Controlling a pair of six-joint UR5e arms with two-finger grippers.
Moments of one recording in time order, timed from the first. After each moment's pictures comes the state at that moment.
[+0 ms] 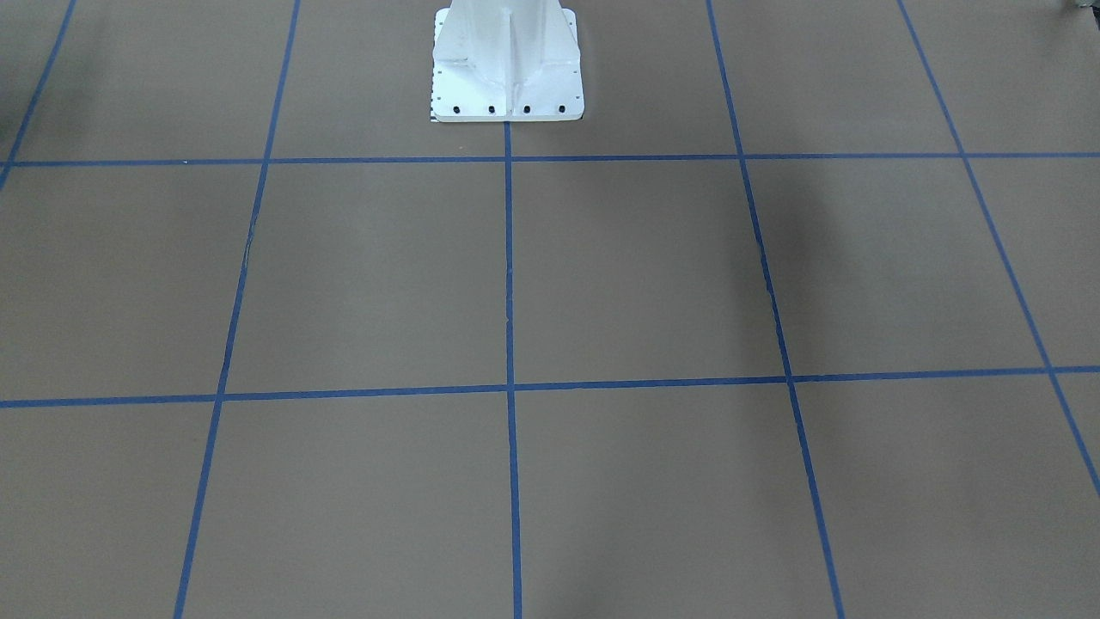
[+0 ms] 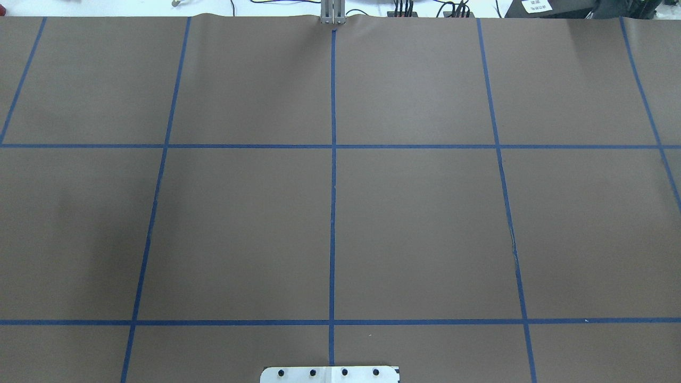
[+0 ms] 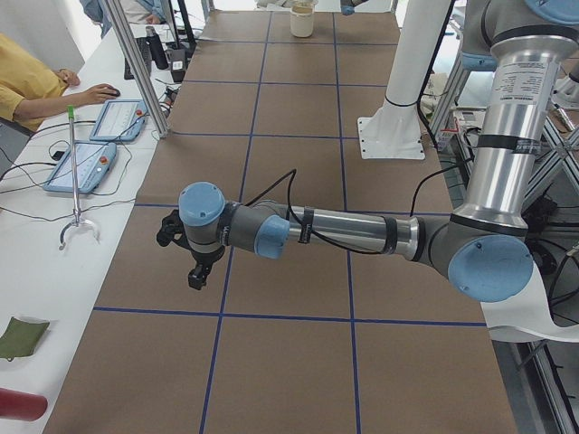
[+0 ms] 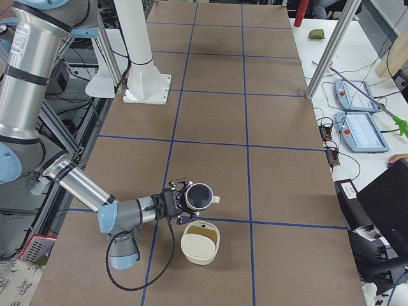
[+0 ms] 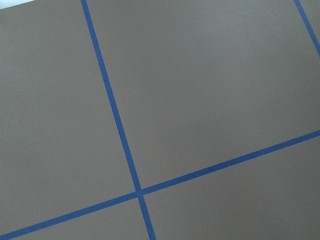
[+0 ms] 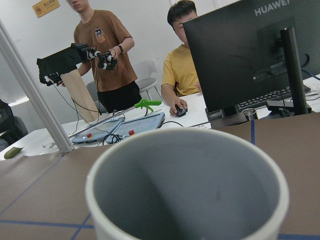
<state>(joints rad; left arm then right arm) -1.56 -1.71 -1.53 -1.76 -2.43 0.09 1.42 -1.91 1.19 0.76 1.98 1.00</state>
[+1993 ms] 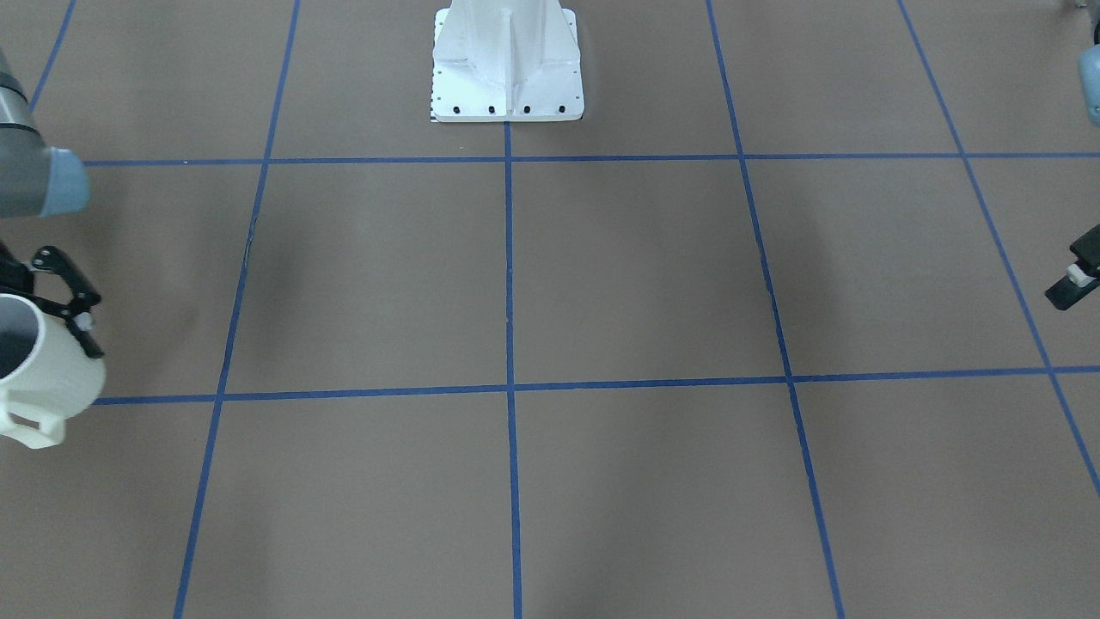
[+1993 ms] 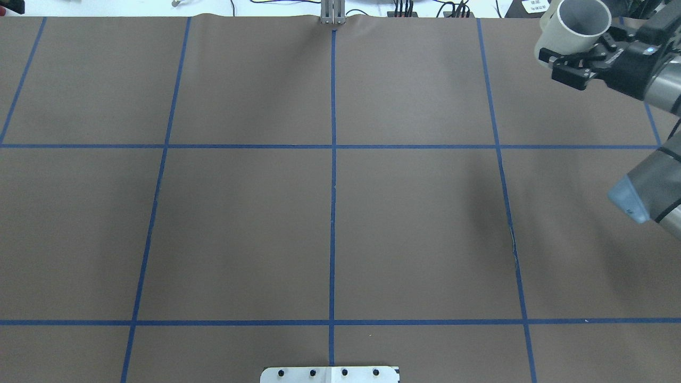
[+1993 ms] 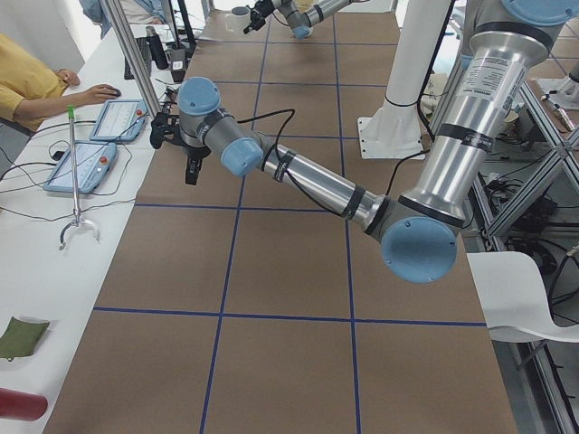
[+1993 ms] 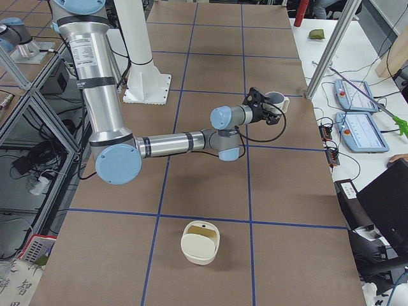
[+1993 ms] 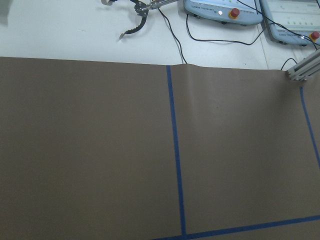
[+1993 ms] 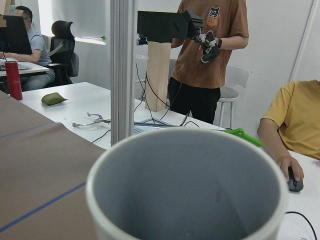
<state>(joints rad) -1.38 -1.93 -1.69 -1.90 -2.46 -0.74 0.97 -1.35 1.45 0.00 1.65 0.53</state>
